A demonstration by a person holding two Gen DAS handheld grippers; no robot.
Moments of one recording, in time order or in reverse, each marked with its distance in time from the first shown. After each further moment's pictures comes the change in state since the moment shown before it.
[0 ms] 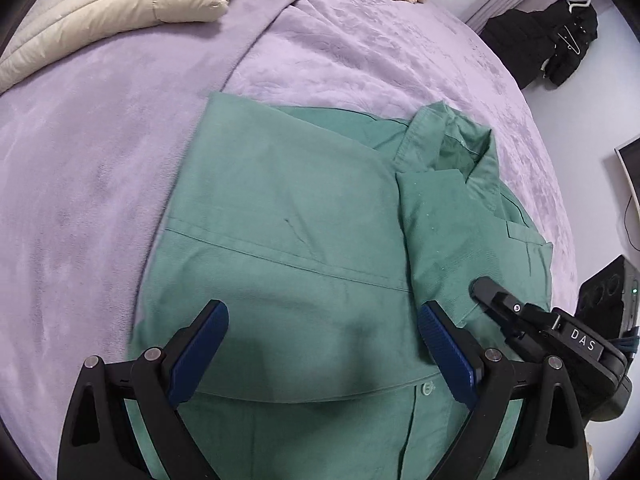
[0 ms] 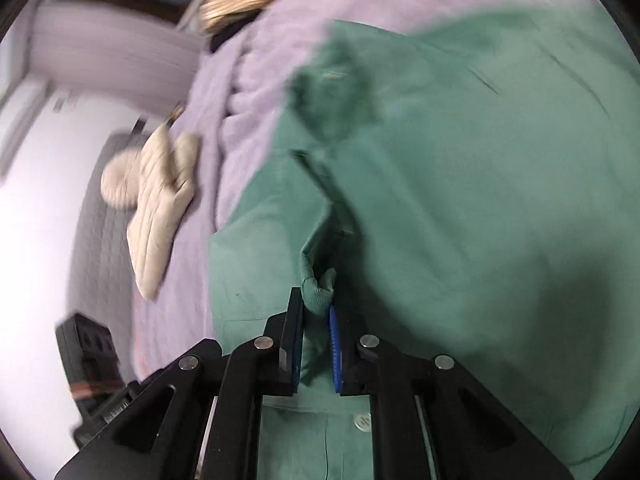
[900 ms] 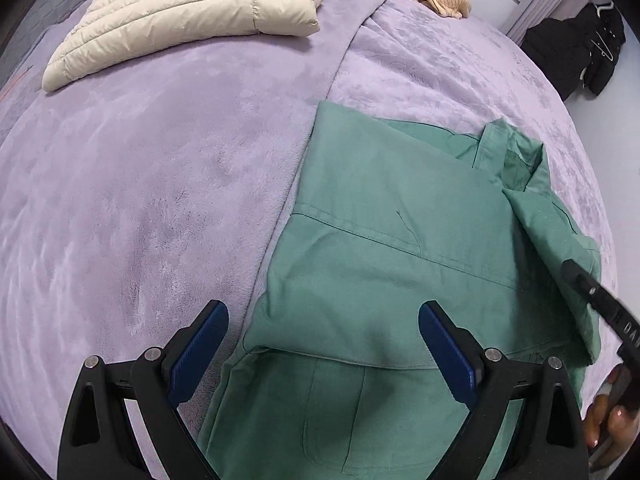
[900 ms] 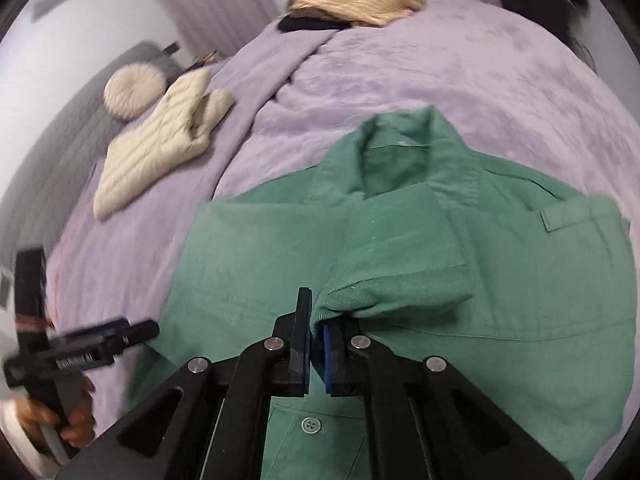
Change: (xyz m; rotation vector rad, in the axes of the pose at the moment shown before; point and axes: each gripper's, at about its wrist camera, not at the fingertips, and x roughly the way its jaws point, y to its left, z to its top) left arm -0.029 0.042 -0.020 -0.045 -0.055 0.193; right arm -0.007 0.065 -0.007 -0.465 -0.016 -0.236
